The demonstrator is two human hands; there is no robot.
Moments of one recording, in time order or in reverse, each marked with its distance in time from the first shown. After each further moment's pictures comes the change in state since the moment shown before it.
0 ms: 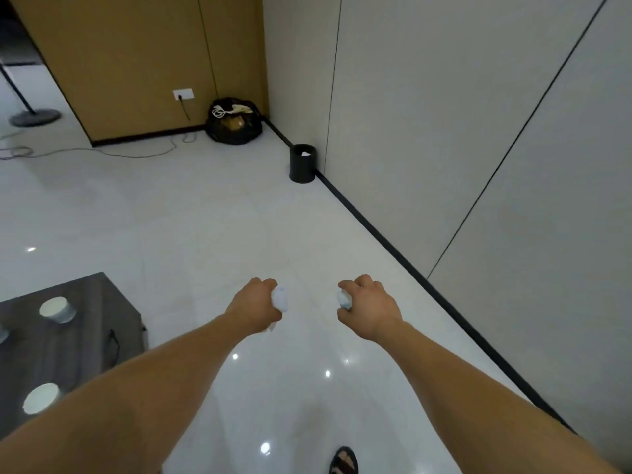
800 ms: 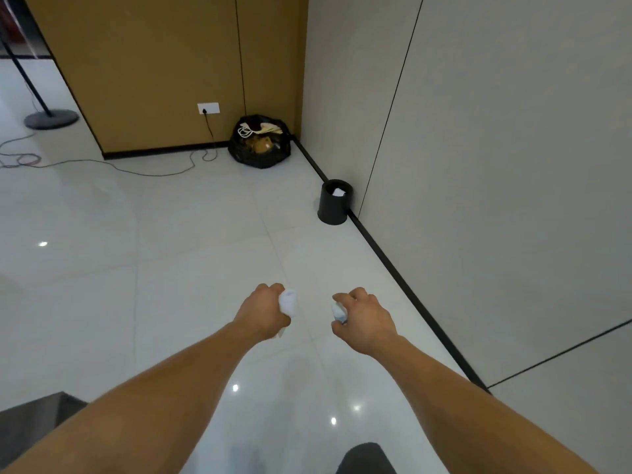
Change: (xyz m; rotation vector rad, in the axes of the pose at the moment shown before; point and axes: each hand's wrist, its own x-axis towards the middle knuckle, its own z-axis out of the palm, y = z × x) left_hand 0.437 -0.082 -0.159 -0.126 0.020 -0.096; right_hand 0.486 -0.096 -0.054 -0.014 -0.065 -0.106
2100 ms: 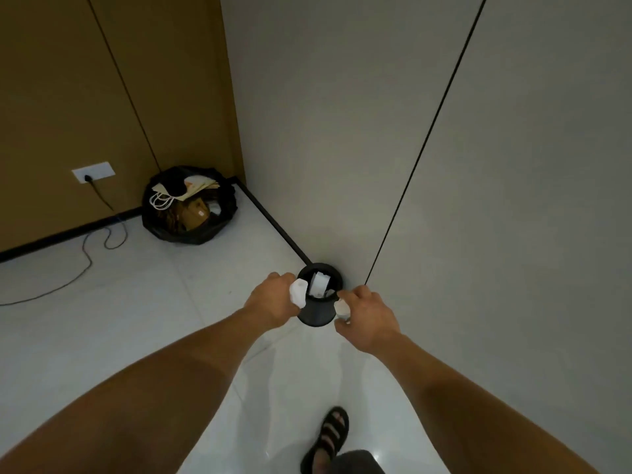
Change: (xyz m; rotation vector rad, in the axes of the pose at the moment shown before) left_hand 0.874 0.136 -0.186 0.161 -0.177 0.250; right_hand 0.812 0.120 -0.189 0.042 0.032 0.223
